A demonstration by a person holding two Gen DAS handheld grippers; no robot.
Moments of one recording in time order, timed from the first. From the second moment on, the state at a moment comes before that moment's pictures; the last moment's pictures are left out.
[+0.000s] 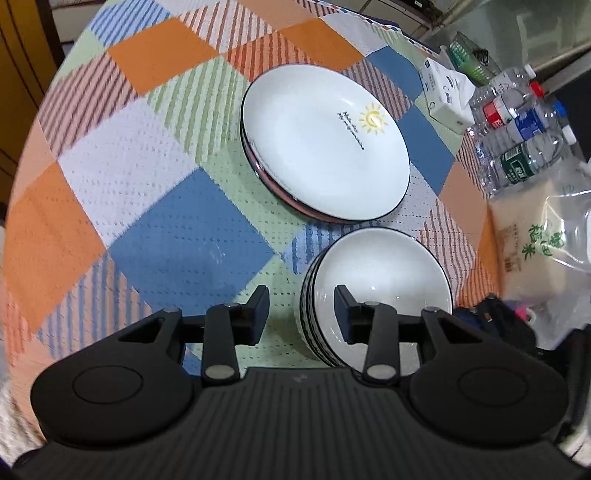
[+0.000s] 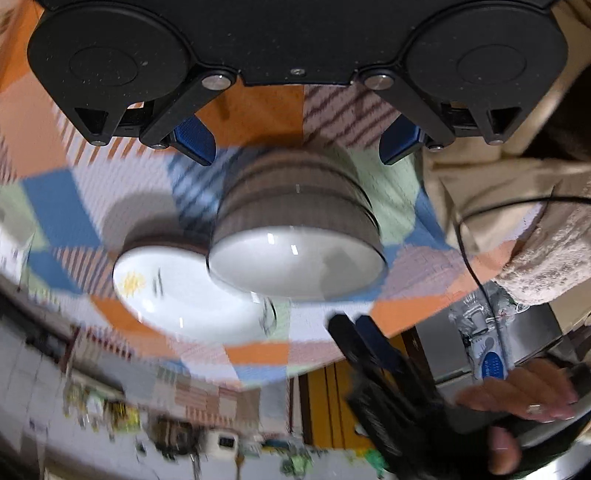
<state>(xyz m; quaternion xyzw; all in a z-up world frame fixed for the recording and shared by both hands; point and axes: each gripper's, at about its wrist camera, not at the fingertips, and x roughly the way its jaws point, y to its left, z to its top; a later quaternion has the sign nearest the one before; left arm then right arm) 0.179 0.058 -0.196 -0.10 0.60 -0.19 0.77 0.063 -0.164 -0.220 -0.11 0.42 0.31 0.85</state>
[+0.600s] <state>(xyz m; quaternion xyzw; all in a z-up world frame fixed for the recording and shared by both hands) 0.164 0.039 -0.254 -0.13 0.63 -0.21 0.73 0.099 -0.145 -0.281 -0.03 0.40 0.33 0.86</state>
